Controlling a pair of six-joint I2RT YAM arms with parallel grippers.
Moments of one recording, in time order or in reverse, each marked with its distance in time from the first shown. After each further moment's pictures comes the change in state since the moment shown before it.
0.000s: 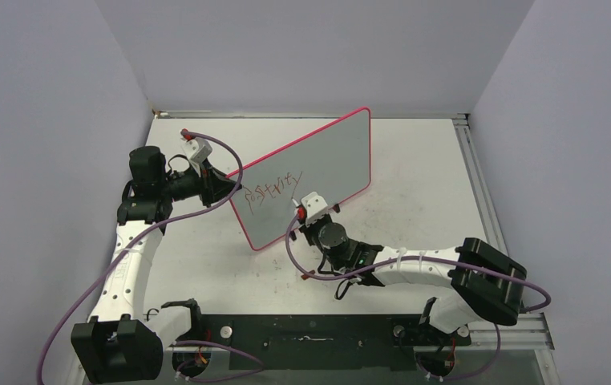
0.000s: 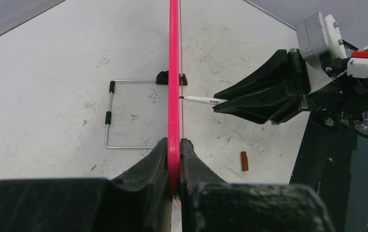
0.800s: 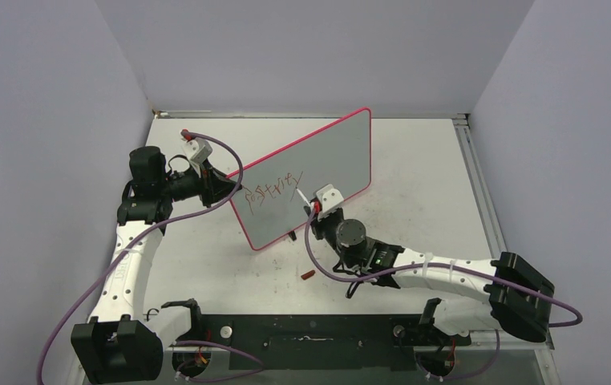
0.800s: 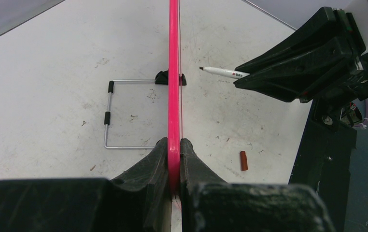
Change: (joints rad) left arm 0.000 -0.002 0.000 -0.003 0.004 0.003; right arm 0.010 -0.167 -0.007 -0.061 -0.024 0.004
